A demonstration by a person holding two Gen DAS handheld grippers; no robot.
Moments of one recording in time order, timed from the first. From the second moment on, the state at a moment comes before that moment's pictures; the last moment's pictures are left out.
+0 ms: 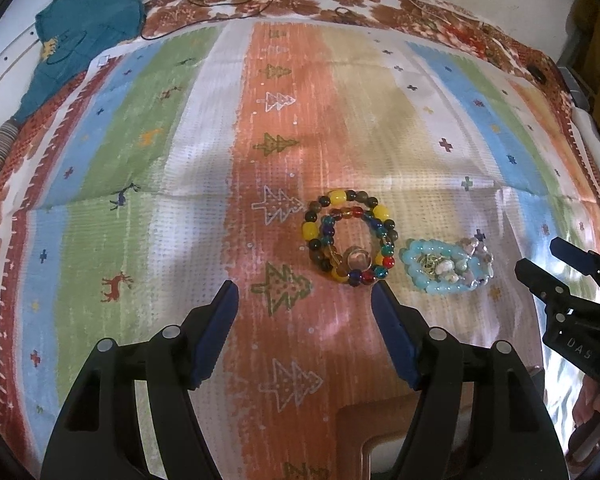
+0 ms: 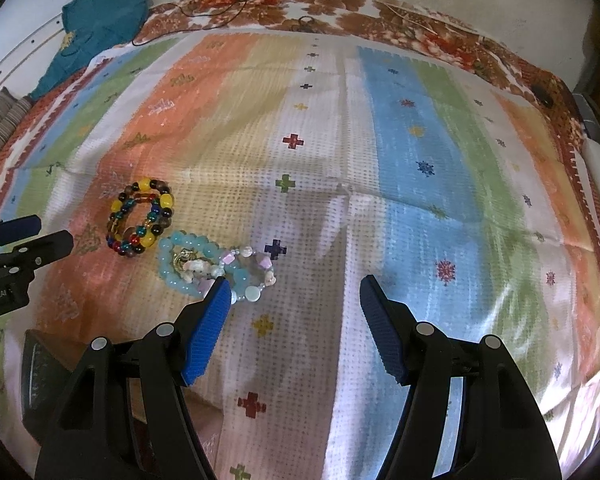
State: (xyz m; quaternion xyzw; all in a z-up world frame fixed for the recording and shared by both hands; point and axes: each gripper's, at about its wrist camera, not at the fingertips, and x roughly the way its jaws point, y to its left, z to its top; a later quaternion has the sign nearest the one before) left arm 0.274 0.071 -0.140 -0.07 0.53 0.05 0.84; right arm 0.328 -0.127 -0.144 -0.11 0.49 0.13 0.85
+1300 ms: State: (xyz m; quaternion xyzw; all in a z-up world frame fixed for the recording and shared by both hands) left arm 0.317 0.068 -0.183 -0.06 0.56 0.03 0.83; right arm 0.357 -0.108 -0.183 -0.13 0.52 0.15 0.83
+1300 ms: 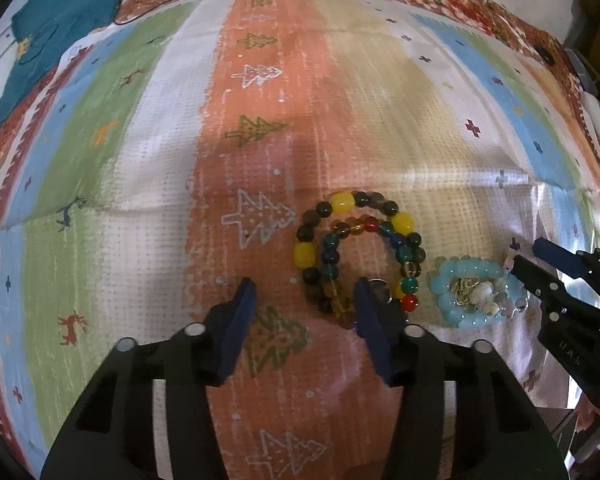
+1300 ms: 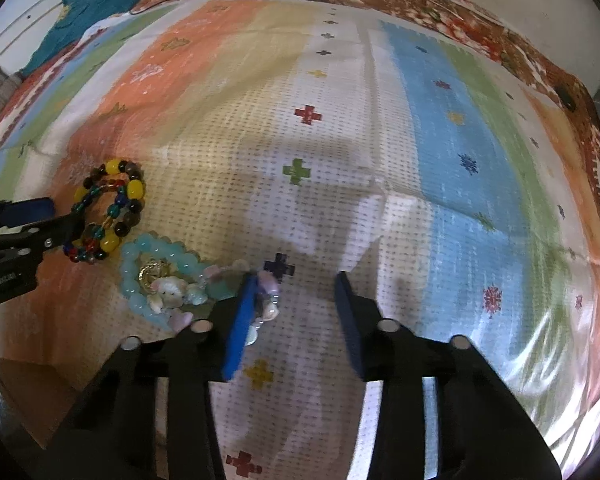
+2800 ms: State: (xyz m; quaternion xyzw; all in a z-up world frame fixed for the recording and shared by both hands) left arm 0.298 0.048 -0.122 -0.04 0.52 0.03 0.85; right arm 0.327 -0.105 -0.112 -0.13 0.44 0.17 0.87
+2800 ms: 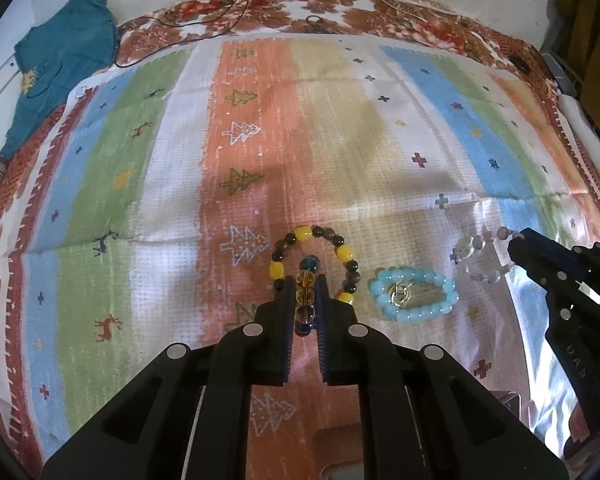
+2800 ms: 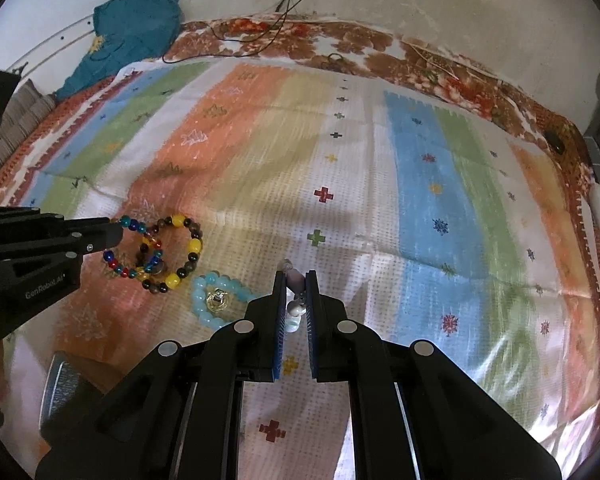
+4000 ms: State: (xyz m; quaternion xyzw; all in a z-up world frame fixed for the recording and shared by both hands) left arm 0.216 0.021 -0.034 -0.05 0.45 -0.02 0.89; right arm 0.262 -0.127 -0.062 -0.09 0.40 0.20 0.89
